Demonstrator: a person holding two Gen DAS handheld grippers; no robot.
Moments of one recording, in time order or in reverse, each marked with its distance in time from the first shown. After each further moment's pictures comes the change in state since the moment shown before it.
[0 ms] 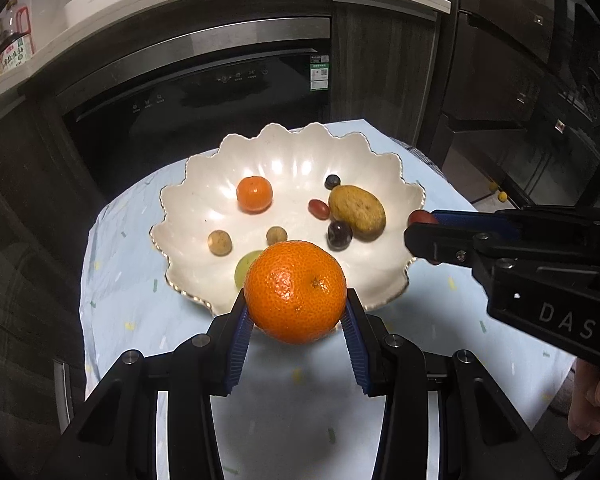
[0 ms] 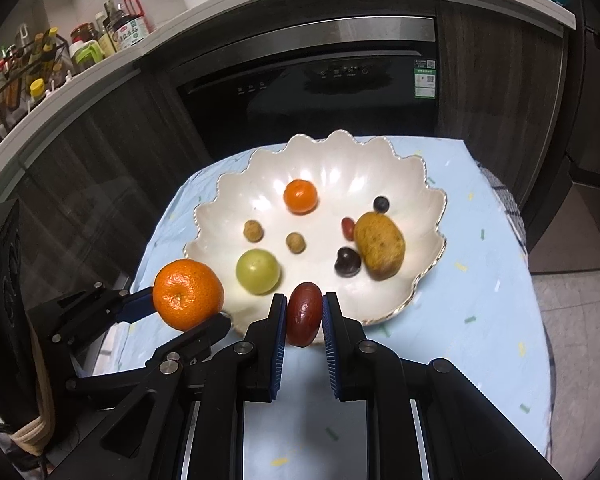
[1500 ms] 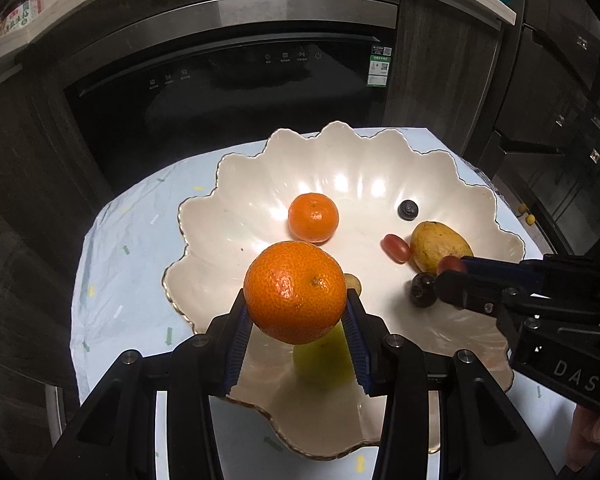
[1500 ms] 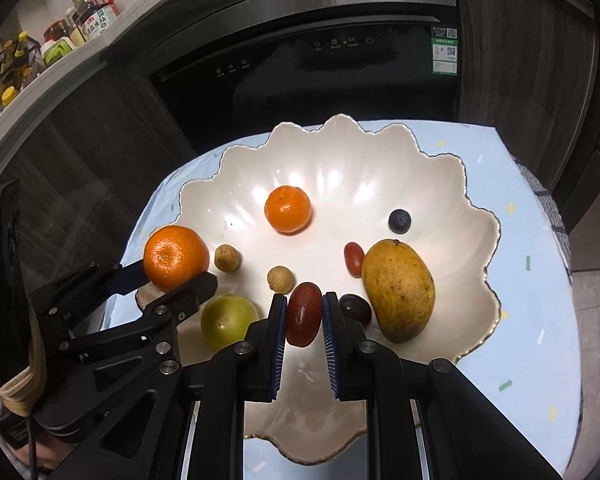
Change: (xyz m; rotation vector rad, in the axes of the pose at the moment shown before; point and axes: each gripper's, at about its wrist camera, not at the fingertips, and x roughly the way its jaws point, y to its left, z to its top) left arm 0.077 0.057 0.037 -0.095 0.030 0.038; right arm 0.090 -0.015 0.039 0.035 0.091 0.039
